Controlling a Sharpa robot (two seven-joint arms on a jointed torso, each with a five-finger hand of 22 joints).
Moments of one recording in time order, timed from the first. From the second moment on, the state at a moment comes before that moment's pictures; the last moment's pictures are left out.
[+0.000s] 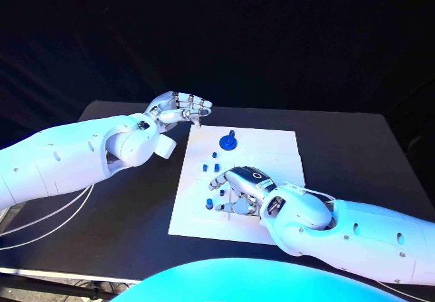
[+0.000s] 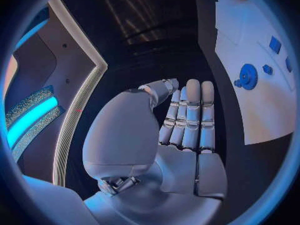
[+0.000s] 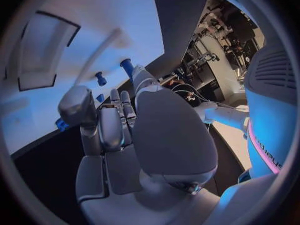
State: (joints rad) left arm 1.16 -0.87 -0.01 1.44 -0.20 -0.15 0.31; left_hand 1.41 -0.18 0.59 -0.02 0.23 0.85 0.21 0.34 0.18 0.87 0.14 0.51 0.13 1.01 0.06 1.08 0.37 0.17 0.79 0.16 1.04 0.69; right arm 0.99 -0.67 -0.14 1.77 -1.64 -0.44 -0.29; right_hand 1.54 -0.22 0.11 0.29 0.15 0.94 0.13 0.09 0.36 0.93 0.12 0.14 0.07 1.44 0.03 1.33 1.07 0.09 1.44 0.12 0.88 1.31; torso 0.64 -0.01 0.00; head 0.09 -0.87
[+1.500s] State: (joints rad) left arm 1.16 -0.89 -0.02 1.46 -0.19 -0.14 0.31; left_hand 1.41 -0.18 0.59 -0.02 0.23 0.85 0.21 0.34 0.18 0.87 0.14 0.52 0.13 1.01 0.06 1.08 0.38 0.17 0.79 0.16 1.04 0.68; right arm 1.00 -1.11 -0.13 1.93 -1.27 -0.38 -0.49; right_hand 1.21 -0.13 -0.06 0.30 0.13 0.99 0.10 0.34 0.47 1.46 0.01 1.47 1.31 1.47 -0.05 1.55 1.31 0.01 1.47 0.05 1.57 1.31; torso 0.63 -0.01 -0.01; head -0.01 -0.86
